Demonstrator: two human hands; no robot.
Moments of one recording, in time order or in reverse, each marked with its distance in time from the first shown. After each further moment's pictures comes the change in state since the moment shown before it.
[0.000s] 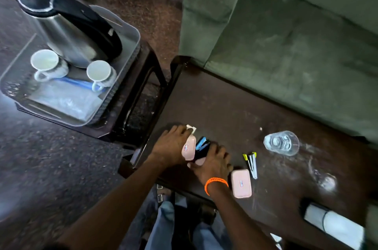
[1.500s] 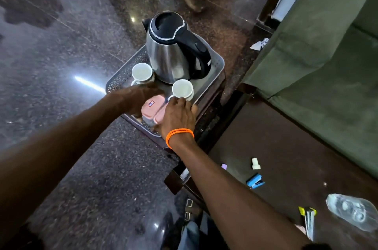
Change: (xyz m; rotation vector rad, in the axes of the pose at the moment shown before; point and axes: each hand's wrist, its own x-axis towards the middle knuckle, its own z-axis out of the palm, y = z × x) left_hand -0.114 -0.282 -0.184 -0.022 0.063 -0.283; right_hand -0.016 -0.337 -0.039 -0.011 0.208 -0.715
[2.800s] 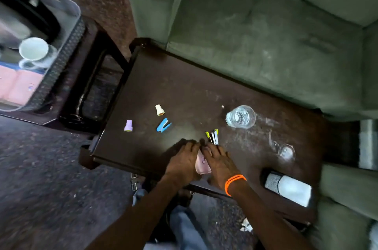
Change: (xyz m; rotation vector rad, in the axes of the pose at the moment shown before) left_hand -0.041 0.458 0.296 -0.352 -0.159 0.287; right_hand -0.327 0.401 -0.032 -0.096 -0.546 0.147
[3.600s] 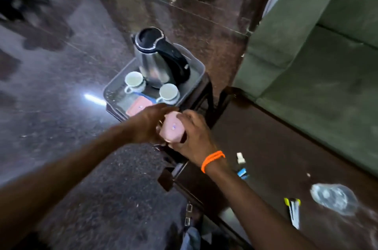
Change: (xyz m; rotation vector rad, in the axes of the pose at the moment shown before) left_hand -0.151 -0.174 -0.375 0.123 0.326 -0.079; right_hand 0.150 -0.319 -0.180 0.498 0.532 -0.572
